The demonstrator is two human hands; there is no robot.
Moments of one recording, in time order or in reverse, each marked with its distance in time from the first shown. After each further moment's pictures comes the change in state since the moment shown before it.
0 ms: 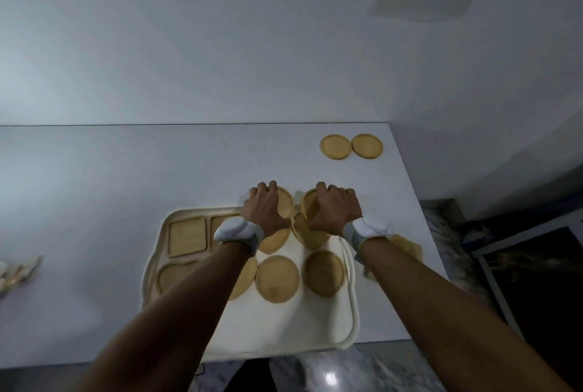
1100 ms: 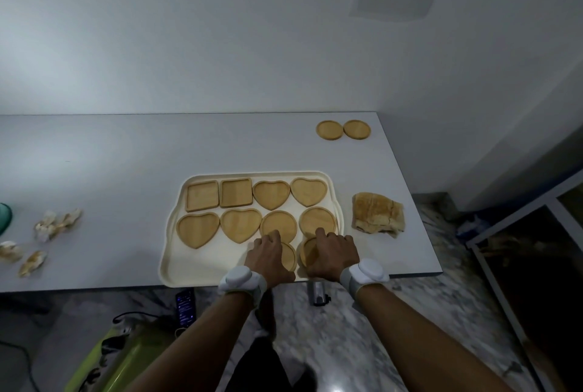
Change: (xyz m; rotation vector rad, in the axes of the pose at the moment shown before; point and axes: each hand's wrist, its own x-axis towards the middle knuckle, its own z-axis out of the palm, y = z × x) left_hand -0.186 -0.001 0.098 0.010 -0.139 -0.026; right_hand -0.179 -0.023 0.090 0.048 -0.111 0.028
